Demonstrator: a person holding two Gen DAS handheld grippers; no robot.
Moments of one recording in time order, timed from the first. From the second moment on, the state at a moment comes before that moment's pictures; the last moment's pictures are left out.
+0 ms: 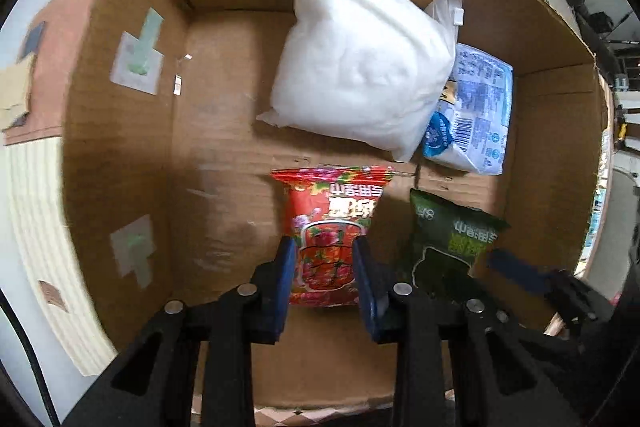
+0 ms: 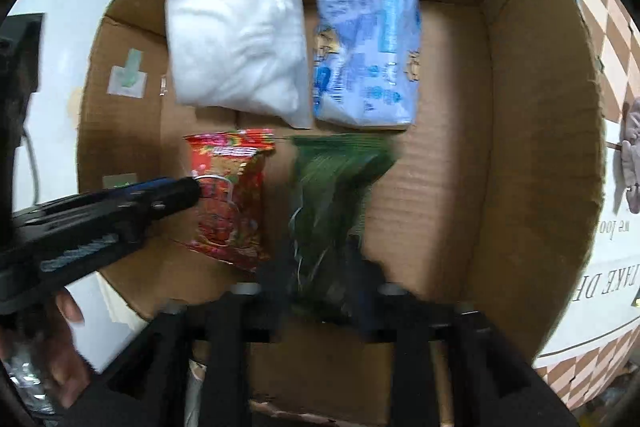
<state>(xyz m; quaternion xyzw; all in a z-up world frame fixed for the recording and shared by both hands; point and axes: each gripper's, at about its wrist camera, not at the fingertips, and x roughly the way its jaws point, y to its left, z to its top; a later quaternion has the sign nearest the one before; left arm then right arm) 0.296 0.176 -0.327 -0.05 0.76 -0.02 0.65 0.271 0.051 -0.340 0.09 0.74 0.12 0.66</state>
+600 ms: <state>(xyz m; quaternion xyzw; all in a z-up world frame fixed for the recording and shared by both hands) 0.231 0.190 -0.217 -0.01 0.66 0.04 0.75 0.231 0.037 -0.248 0.05 0.71 0.08 0.70</state>
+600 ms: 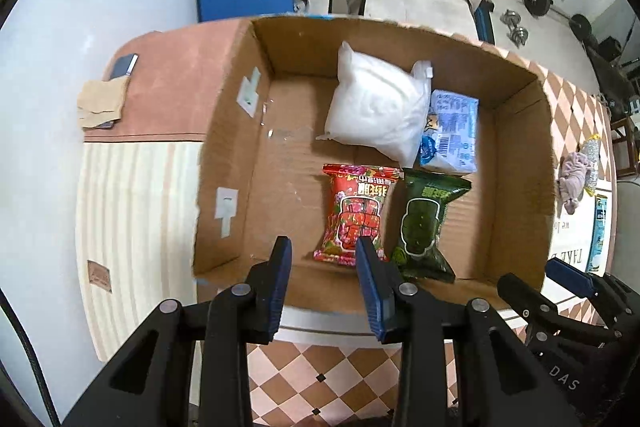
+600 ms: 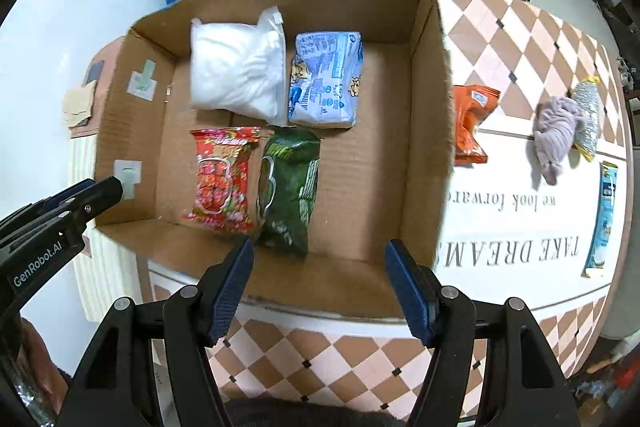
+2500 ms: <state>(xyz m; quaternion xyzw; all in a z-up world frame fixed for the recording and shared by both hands) 0.342 -0.155 -0.275 0.30 0.68 -0.14 0.66 0.187 -0.342 -0.247 0.20 0.65 -0.14 0.72</state>
